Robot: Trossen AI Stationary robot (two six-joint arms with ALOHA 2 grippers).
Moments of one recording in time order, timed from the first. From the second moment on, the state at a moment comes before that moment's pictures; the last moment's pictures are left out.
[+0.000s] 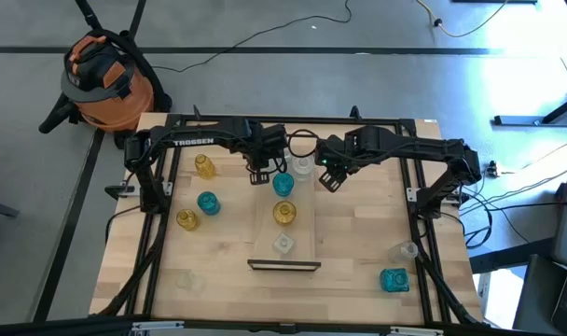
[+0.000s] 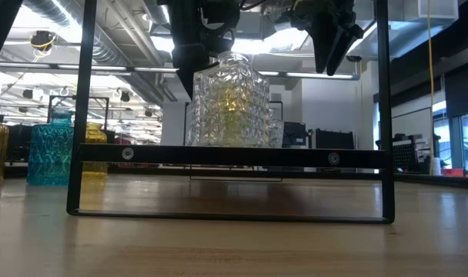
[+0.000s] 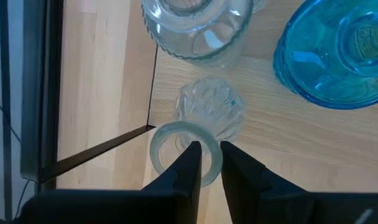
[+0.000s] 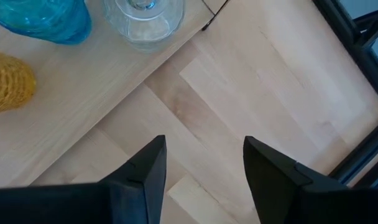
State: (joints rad) left arm 0.25 1.80 1.61 -1.12 -0.19 0.12; right arm -0.08 1.65 1.68 -1.45 0.24 0.62
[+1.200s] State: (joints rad) left arm 0.27 1.79 1.83 -1.19 -0.24 0.06; right arm -0.08 1.65 1.68 -1.44 0.25 0.62
